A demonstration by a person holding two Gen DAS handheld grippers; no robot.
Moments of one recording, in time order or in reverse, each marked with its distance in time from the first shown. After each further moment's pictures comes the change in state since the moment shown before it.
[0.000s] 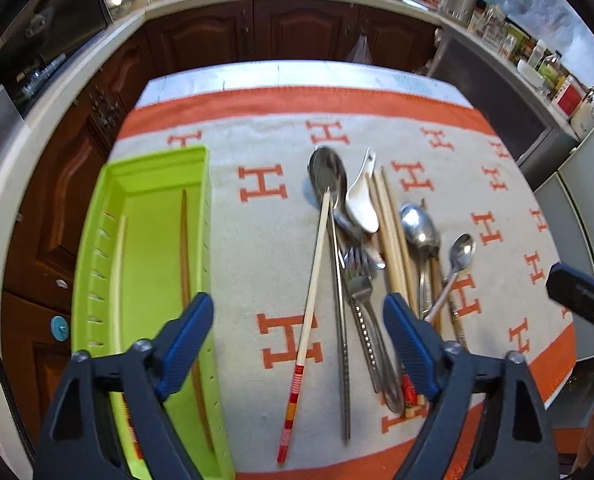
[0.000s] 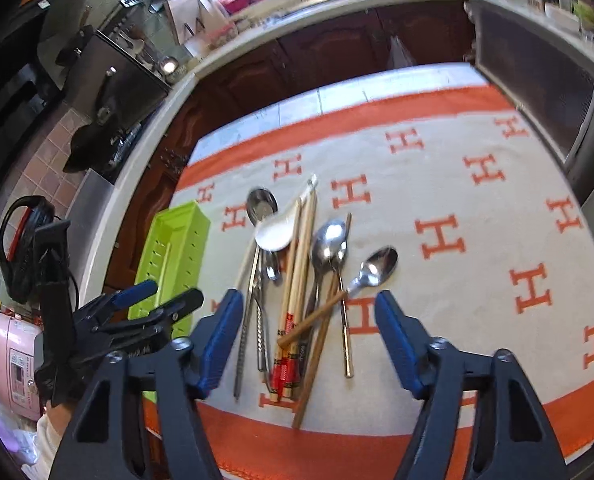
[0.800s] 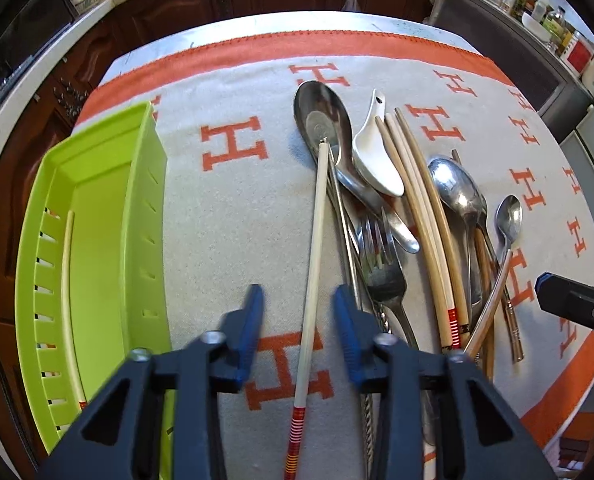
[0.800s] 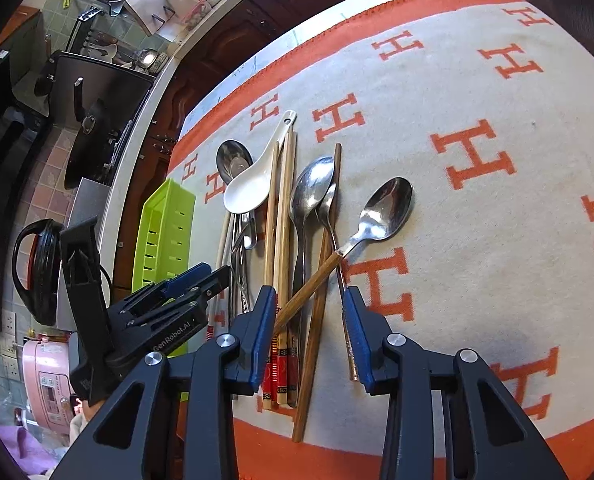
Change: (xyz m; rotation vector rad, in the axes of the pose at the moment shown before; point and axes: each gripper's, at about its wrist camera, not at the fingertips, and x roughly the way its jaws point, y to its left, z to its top) left arm 0.069 -0.014 -0.002 0.091 0.069 0.044; right arm 0.091 -0.044 -0.015 0.168 0.143 0.139
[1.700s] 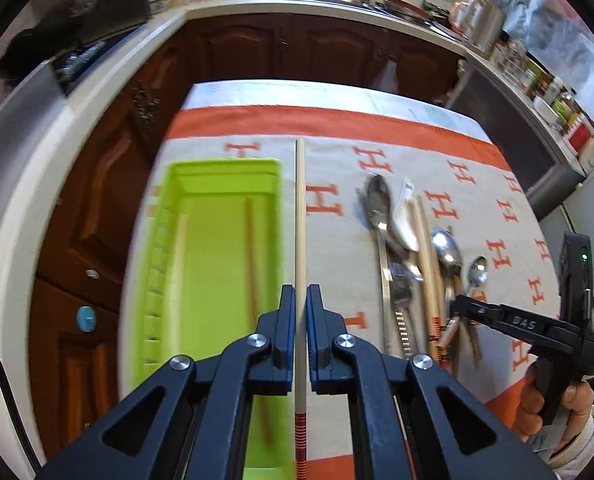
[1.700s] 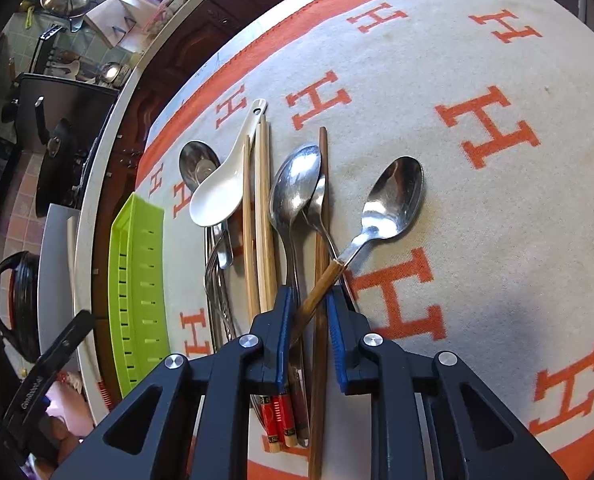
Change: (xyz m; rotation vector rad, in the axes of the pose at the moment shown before) left arm -0.111 0.081 -0.016 -0.190 -0.138 -0.002; right arm 0.060 0.011 0.011 0.113 -0.003 -0.080
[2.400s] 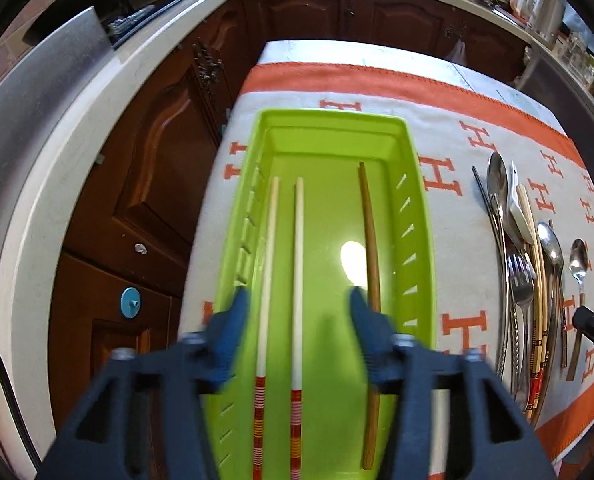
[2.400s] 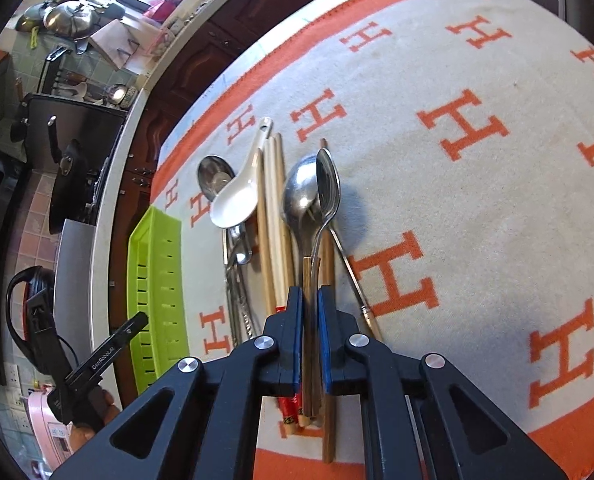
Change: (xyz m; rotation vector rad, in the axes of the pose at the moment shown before) left arm 0.053 0.057 -0.012 -0.061 0.076 0.177; right arm -0.014 0.013 -0.018 0.027 -0.069 0.048
